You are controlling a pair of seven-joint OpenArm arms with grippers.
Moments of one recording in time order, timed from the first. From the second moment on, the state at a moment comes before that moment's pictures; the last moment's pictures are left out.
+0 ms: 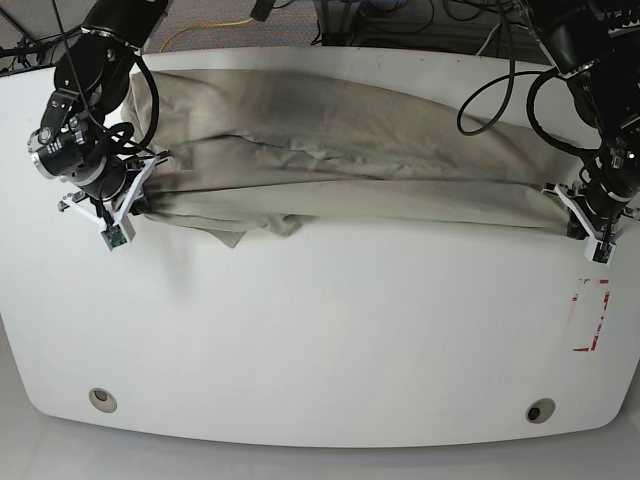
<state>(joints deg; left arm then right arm) -2.3 -17.7 -33.4 95.8 -10.1 -41.8 53.3 -2.9 12.4 27.2 111.6 24.6 41.1 -78.4</state>
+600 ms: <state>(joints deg) 0.4 -20.2 -34.1 90.0 -9.8 -41.7 52.9 -19.9 12.1 27.3 111.8 36.4 41.0 -78.4</state>
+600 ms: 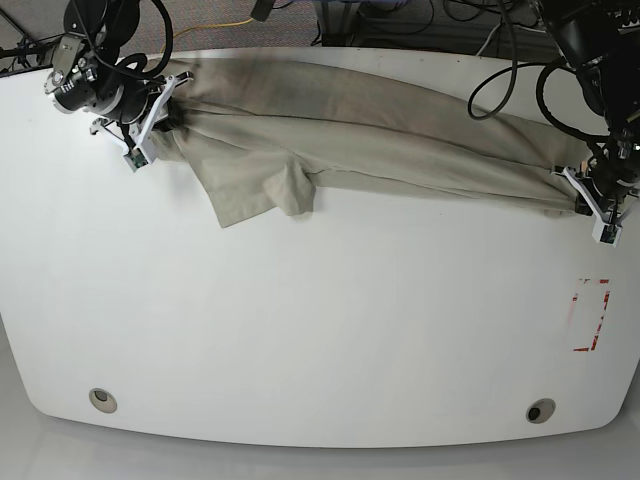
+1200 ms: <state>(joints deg) 5.5 -23.1 -32.7 94.2 -9.5 -41.5 53.8 -7.4 10.2 32.7 103.9 36.3 41.0 -78.4</state>
